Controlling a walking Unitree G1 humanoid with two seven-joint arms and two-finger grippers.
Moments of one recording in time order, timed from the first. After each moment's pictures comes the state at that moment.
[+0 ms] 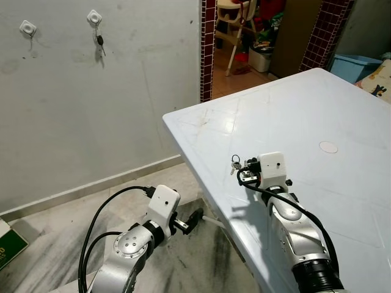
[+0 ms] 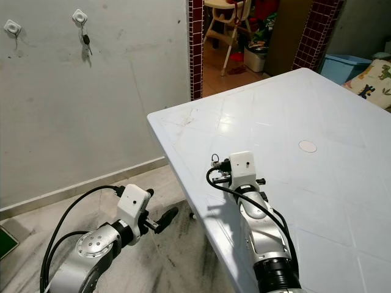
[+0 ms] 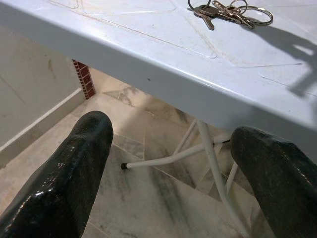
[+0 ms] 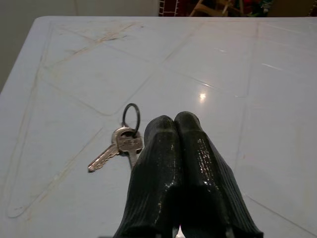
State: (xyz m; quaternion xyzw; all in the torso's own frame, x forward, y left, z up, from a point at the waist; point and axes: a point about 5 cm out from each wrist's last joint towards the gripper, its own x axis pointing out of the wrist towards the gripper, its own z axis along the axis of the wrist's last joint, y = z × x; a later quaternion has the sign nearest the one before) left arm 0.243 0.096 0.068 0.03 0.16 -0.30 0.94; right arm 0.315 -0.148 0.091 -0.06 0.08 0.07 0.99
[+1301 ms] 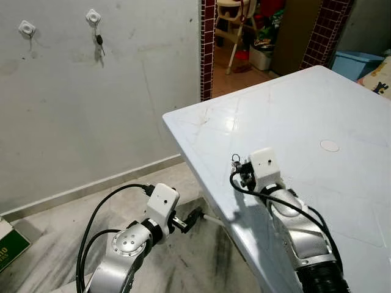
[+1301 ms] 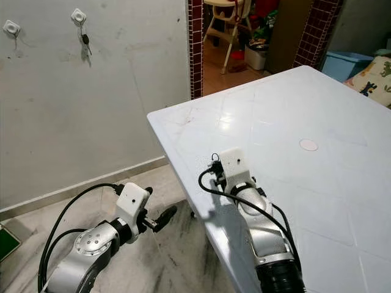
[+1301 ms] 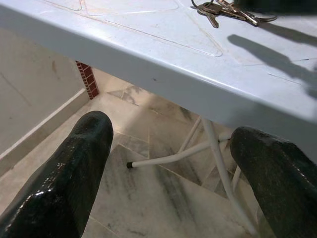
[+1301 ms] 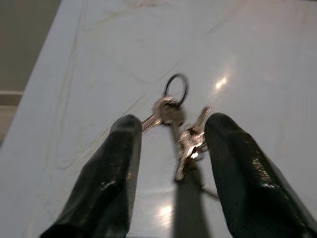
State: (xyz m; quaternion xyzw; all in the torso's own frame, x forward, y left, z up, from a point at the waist) left arm 0.245 0.099 0.070 0.04 0.16 -0.30 0.94; right arm 0.306 -0.131 0.089 -0.11 0.13 0.13 0.98
